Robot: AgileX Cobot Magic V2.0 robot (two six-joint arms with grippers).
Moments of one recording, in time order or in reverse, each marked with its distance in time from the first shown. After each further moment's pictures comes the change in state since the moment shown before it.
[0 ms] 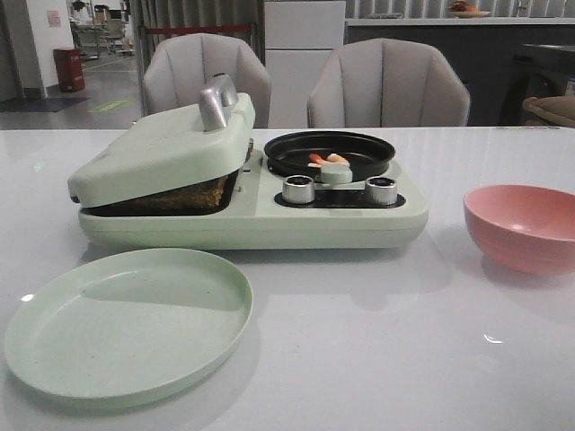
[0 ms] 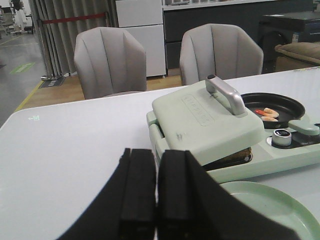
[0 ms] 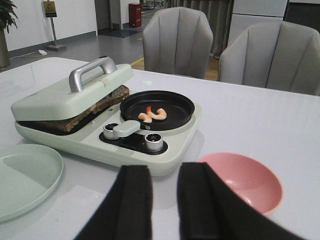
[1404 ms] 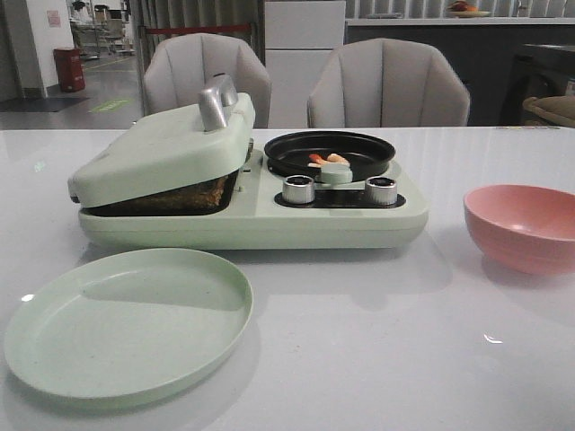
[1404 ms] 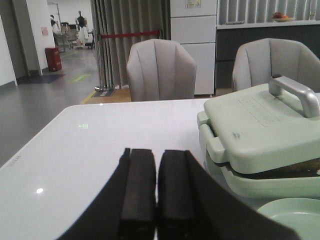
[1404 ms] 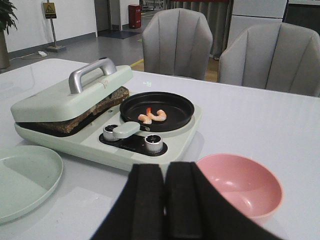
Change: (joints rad) left arm 0.180 0.000 0.331 -0.029 -0.442 0.000; right arm 0.000 0.000 0.000 0.000 -0.004 0.000
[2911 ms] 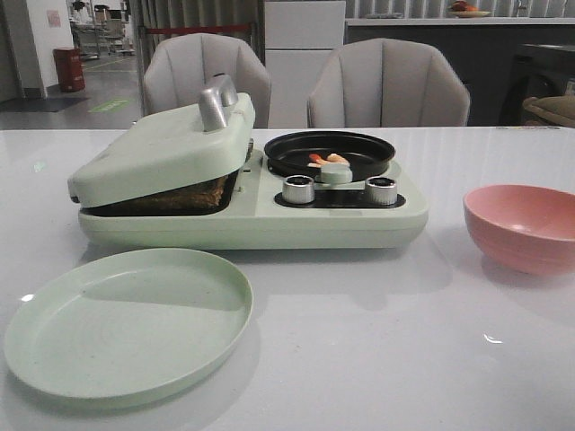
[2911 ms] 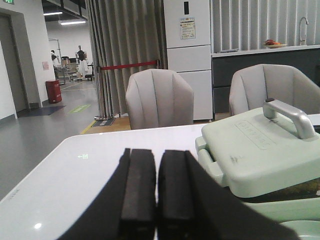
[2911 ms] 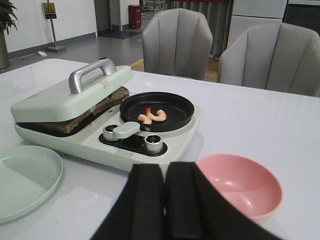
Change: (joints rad) left arm -0.022 -0.041 0.008 0.036 -0.057 0.000; right arm 0.000 0.000 0.000 0.000 0.000 0.000
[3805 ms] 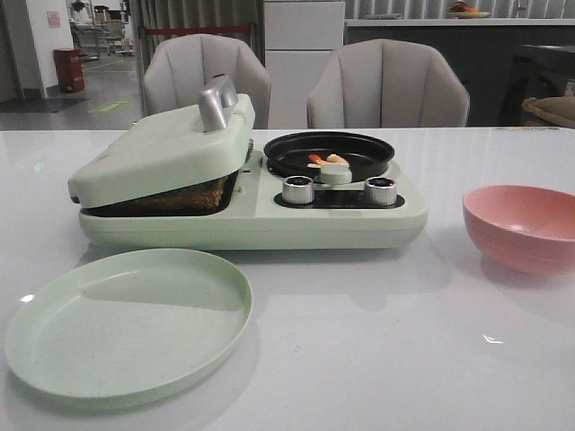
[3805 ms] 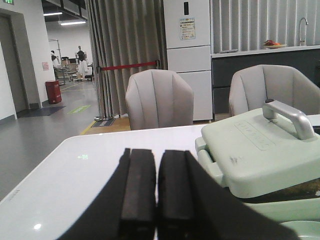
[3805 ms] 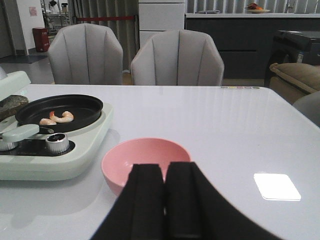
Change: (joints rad) left arm 0.000 0.000 0.000 0.001 -0.002 0.000; right arm -0.267 -0.161 0.240 -0.333 -0.152 0.365
